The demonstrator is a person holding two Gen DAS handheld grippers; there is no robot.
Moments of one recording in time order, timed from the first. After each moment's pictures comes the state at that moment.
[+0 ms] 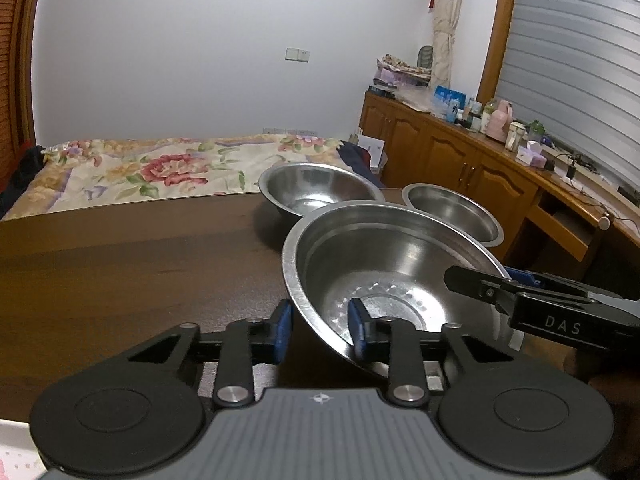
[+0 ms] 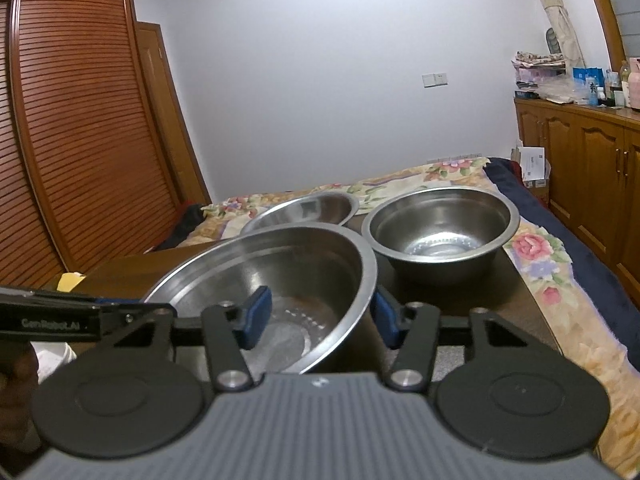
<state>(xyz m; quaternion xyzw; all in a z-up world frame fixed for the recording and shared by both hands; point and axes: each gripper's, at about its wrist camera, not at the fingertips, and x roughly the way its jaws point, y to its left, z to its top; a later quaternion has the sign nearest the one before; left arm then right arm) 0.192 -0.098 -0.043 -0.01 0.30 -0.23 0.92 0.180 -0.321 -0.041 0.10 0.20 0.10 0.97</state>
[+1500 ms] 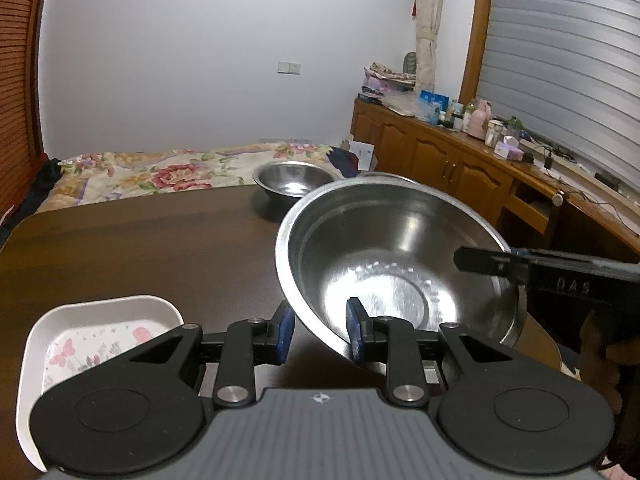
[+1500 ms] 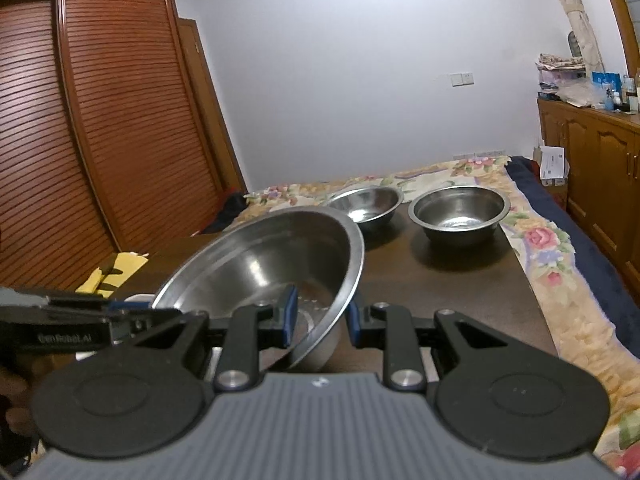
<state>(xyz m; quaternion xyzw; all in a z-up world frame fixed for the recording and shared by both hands) 0.070 -0.071 -0.019 0.01 0.28 -0.24 0.93 0.100 -0.323 -0.003 0.10 0.21 0.15 0.96</state>
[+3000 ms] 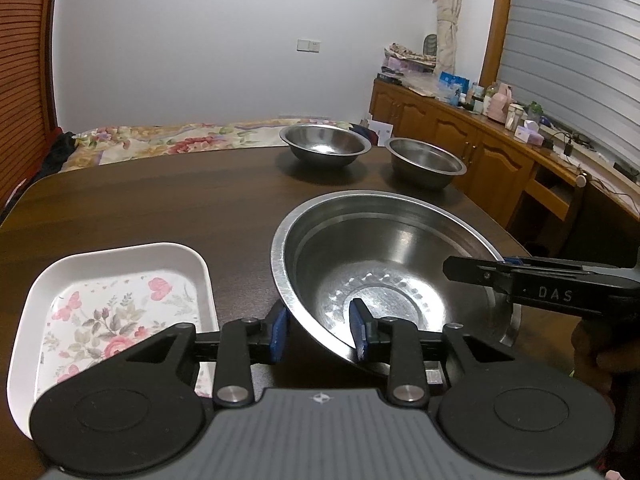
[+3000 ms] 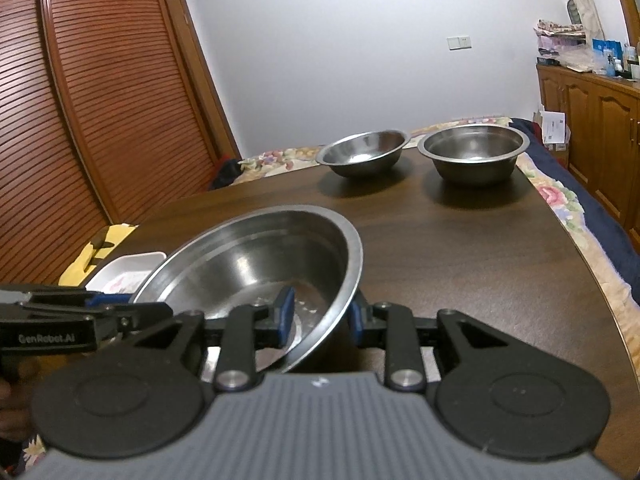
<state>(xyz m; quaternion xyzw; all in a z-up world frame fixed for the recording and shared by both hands) 0.066 -0.057 -0.046 0.01 0.31 -0.21 0.93 0.107 -0.298 -0.041 0.10 0.26 0.15 0.95</state>
